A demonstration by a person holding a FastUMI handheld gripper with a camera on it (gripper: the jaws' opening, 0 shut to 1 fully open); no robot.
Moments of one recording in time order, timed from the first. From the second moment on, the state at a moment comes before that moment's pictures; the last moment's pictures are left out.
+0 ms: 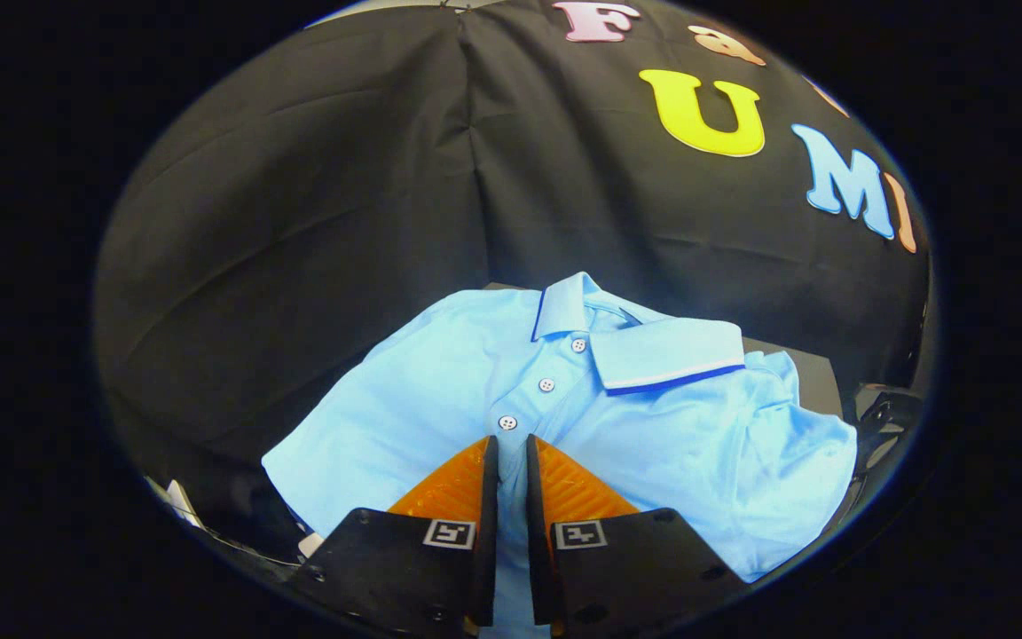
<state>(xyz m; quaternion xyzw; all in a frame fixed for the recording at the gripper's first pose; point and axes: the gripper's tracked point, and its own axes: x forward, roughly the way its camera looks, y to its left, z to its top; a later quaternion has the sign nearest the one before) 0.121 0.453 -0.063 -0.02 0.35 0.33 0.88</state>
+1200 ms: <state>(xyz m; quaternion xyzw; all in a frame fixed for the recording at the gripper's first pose) 0.135 0.393 0.043 0.05 0.19 0.35 0.91</state>
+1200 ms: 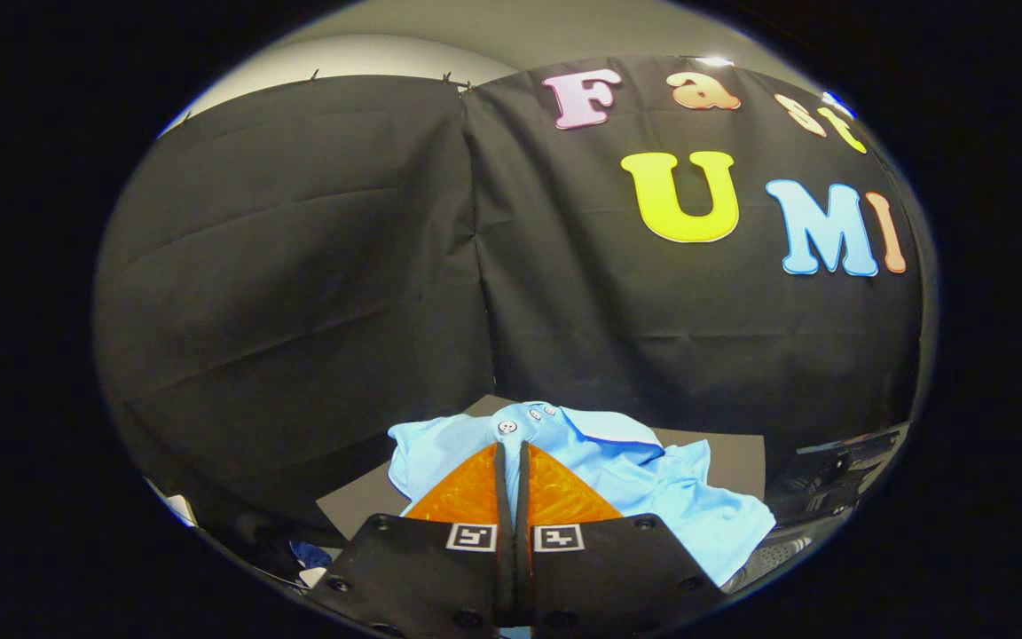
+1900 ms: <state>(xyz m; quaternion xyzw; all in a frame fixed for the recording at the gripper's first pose) 0.139 0.306 0.068 0.08 0.15 0.33 0.93</state>
